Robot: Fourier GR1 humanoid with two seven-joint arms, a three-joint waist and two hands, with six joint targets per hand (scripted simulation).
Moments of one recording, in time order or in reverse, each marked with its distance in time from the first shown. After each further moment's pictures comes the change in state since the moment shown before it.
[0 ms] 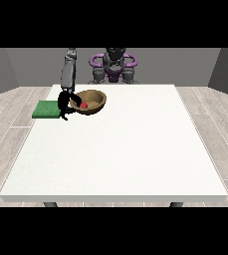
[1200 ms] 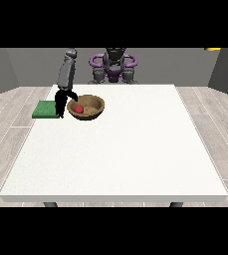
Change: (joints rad) left arm -0.035 -0.078 -0.072 -0.053 -0.099 0.073 0.000; right arm -0.024 0.023 -0.082 0.076 -0.062 0.308 -0.155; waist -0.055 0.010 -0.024
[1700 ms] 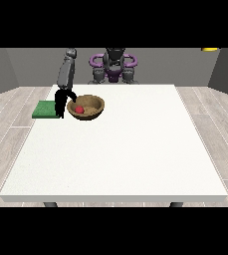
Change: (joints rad) left arm -0.026 -0.044 -0.019 0.075 -0.056 0.017 -0.027; right arm 0.012 0.001 -0.005 -0.031 -0.005 -0.015 0.099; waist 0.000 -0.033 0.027
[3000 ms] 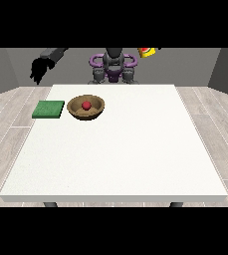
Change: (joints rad) left arm -0.088 -0.403 -0.458 0.161 -0.682 0.554 0.072; right arm 0.164 -0.115 -0.014 -0.388 -0.042 0.040 0.350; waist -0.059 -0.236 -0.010
